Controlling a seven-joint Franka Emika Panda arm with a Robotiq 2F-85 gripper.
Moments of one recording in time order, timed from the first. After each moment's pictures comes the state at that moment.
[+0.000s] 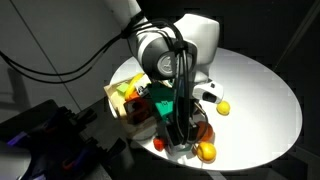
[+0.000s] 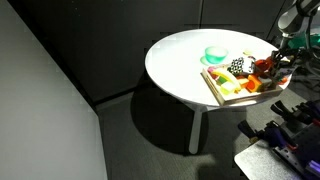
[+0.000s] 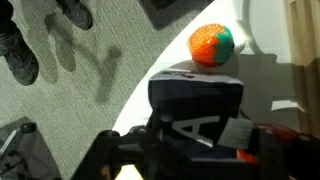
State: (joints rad) arm -0.29 0.49 -0.27 -2.18 -0.05 2.50 0.05
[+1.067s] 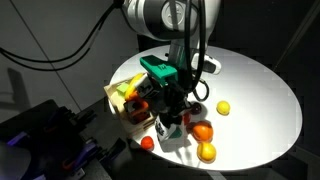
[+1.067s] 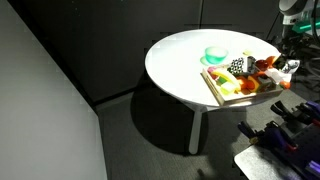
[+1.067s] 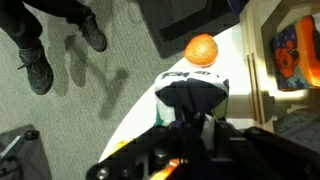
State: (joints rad) arm -0.23 0.36 -0.28 -2.14 -0.13 2.19 0.06
